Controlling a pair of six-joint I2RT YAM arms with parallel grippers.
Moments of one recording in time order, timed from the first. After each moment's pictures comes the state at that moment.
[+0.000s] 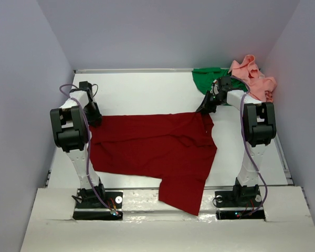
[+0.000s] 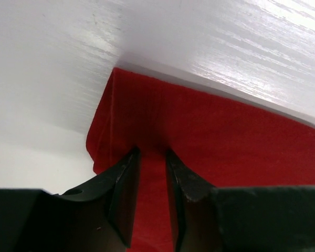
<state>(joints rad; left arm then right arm) 0.15 2.02 1.47 -0.83 -0.04 -0.22 0.08 2.09 1.50 -0.49 -0.53 0.48</state>
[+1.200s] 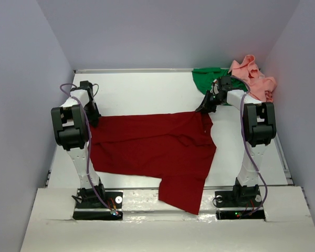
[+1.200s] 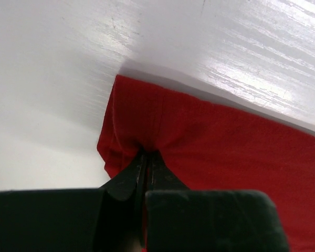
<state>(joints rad) 0.14 2.05 1.51 -0.86 -0.10 -0.22 0.08 2.09 1.51 -0.49 -0.53 0.48</state>
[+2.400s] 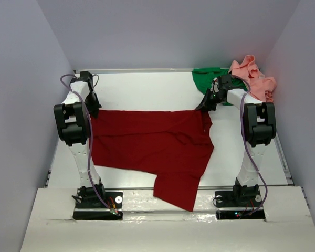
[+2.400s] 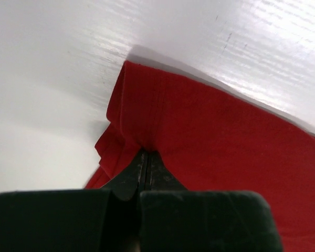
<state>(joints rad) 0.13 2.15 1.75 -0.98 -0.08 -0.23 0.08 2.09 1.53 -0.49 -0.53 0.48</state>
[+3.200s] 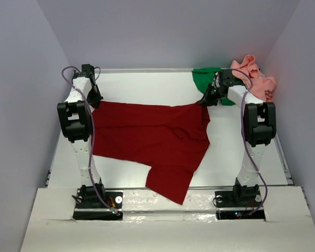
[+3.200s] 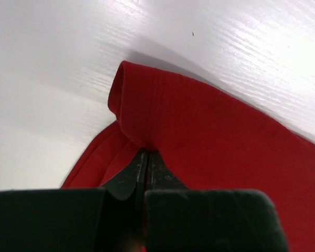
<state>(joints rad) 0.11 2.22 1.93 -0.93 -0.10 -0.27 0.08 2.09 1.61 -0.51 -0.45 0.48</state>
